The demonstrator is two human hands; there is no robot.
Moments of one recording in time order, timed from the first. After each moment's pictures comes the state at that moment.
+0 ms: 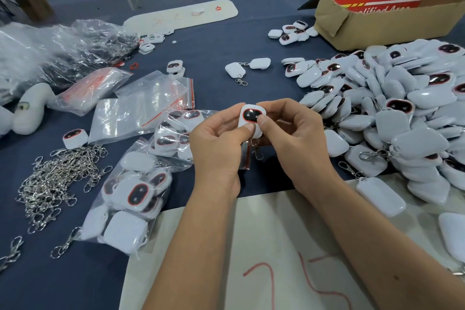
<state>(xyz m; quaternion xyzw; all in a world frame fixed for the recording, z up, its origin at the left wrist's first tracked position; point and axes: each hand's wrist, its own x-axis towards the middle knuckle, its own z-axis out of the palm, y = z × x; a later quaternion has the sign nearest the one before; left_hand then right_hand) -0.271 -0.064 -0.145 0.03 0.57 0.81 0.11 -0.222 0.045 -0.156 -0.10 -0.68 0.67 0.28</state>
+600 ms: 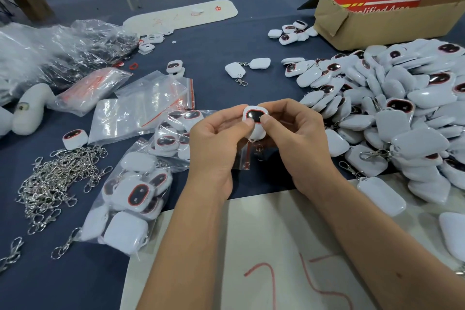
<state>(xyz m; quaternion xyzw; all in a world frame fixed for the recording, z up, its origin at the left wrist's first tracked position) -0.278 -0.074 -0.143 0.06 0.59 0.79 0.16 -0.224 0.048 -0.158 -0.11 -0.66 0.69 0.27</state>
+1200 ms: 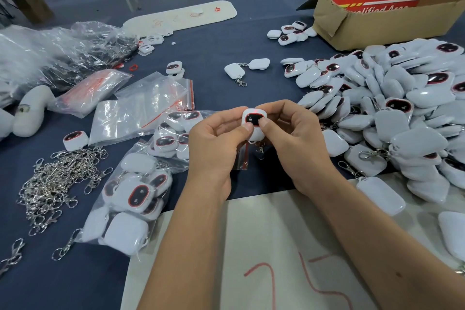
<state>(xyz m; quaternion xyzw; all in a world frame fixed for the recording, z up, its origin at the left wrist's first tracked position) -0.281 -0.075 -0.149 0.07 0.61 0.78 0.14 -0.225 0.049 -0.160 -0.10 -0.69 0.67 0.25</state>
